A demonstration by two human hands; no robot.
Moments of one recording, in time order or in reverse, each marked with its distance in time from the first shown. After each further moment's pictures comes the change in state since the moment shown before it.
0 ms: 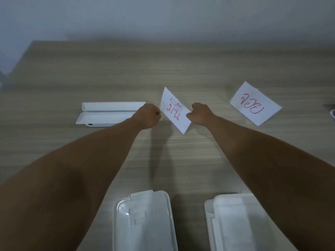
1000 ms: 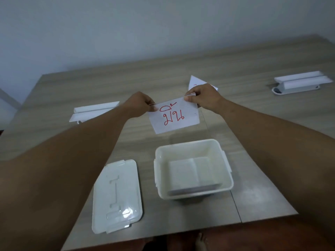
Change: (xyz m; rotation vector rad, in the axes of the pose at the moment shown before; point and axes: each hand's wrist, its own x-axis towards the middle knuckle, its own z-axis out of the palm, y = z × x) left_hand -0.154 0.203 0.005 -0.154 0.065 0.053; right_hand -0.197 0.177 -0.119 0.524 0.221 -0.344
